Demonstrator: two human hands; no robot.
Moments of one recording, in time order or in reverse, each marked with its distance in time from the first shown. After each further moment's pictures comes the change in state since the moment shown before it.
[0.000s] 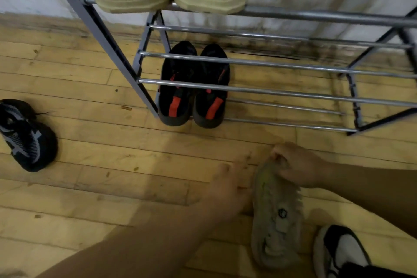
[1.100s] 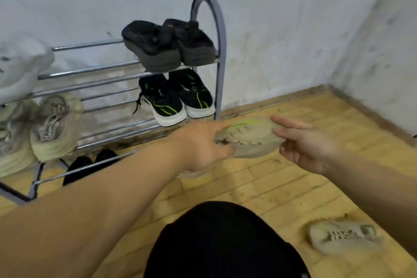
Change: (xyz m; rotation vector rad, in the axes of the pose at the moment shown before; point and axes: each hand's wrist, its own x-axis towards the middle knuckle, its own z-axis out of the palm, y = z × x) left_hand -0.137 0.388 -0.035 0.657 -0.020 0.674; right_hand -0.389 0.090 -0.135 1.803 0.889 0.156
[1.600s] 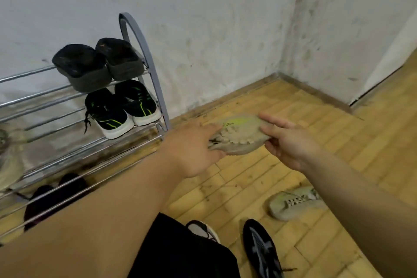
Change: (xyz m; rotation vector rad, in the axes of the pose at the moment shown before) left_hand 0.002 0.116 0.044 0.282 -0.023 0.090; right_hand -0.072 0.003 -0.096 0.105 0.179 -0.141
